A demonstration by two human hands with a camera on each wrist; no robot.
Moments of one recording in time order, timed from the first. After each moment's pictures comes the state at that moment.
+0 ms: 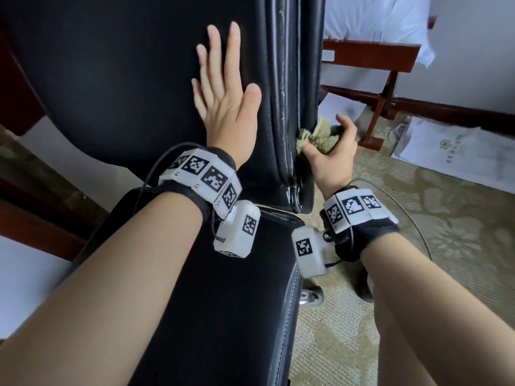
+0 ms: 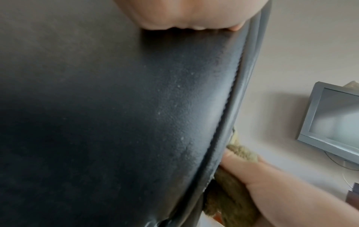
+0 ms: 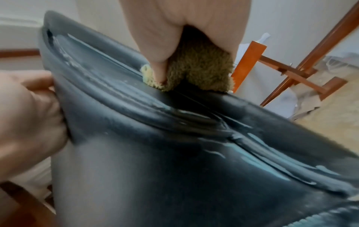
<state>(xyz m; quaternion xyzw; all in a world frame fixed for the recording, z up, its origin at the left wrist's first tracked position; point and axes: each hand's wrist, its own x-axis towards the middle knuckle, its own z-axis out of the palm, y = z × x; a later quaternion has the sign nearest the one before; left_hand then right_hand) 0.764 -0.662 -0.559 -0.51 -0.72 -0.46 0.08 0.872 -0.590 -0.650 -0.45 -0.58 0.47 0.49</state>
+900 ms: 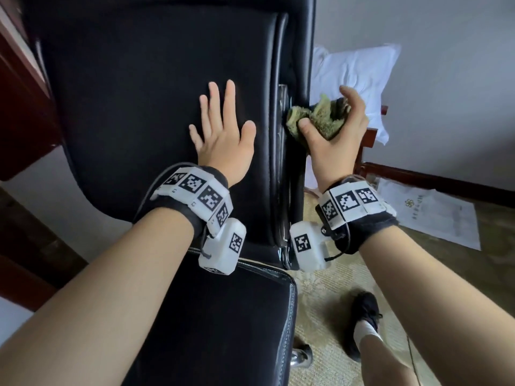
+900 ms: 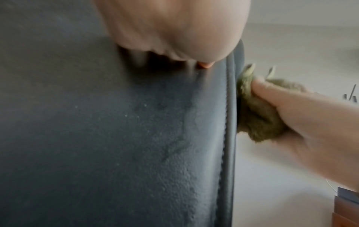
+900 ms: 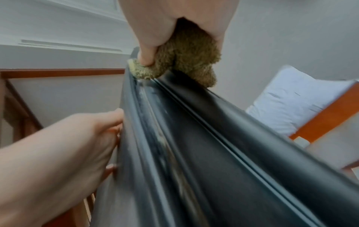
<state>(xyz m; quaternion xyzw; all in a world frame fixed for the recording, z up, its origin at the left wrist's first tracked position) 0.748 -0.655 -0.477 -0.50 -0.78 -0.37 0.06 0.875 -0.582 -0.500 -0.30 -0.61 0.32 0.67</state>
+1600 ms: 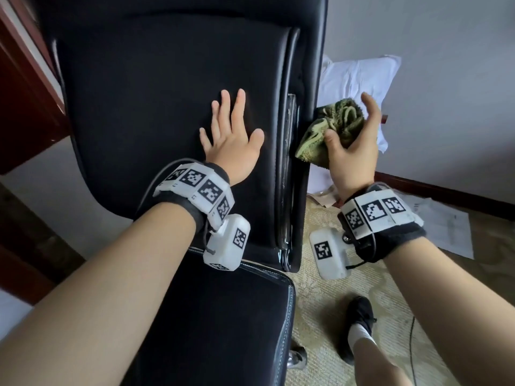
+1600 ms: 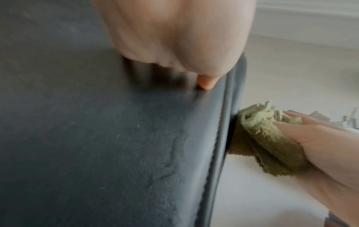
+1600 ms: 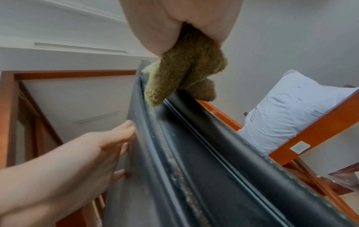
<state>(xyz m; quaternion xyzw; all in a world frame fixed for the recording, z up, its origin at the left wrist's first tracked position) 0.744 -0.663 -0.467 -0.51 -0.79 -0.32 0.01 0.898 -0.572 -0.501 -0.29 -0.65 0.32 0.62</state>
